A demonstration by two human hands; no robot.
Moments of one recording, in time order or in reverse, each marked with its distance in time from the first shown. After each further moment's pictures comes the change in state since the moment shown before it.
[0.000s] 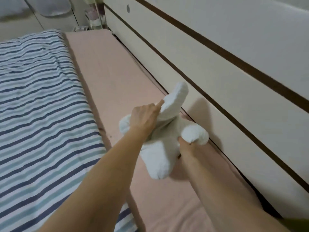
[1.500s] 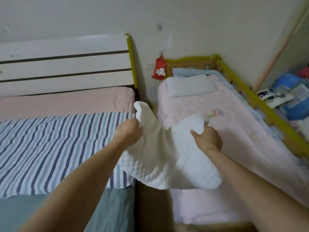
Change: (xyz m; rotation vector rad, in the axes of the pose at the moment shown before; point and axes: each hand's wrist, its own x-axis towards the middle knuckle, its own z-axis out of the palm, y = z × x) left_hand -0.953 -0.166 -0.287 -0.166 -0.216 0.794; right_hand -1.096 0.458 -0.126 -0.390 1.028 0.126
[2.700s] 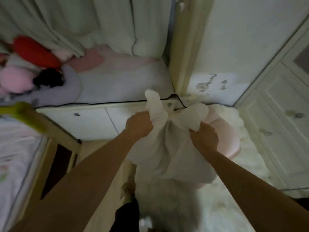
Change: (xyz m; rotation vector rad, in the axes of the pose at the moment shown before) left_hand -0.795 0.562 0.266 0.083 -0.552 1.598; right_hand -0.717 0.672 -0.283 0.095 0.825 1.295
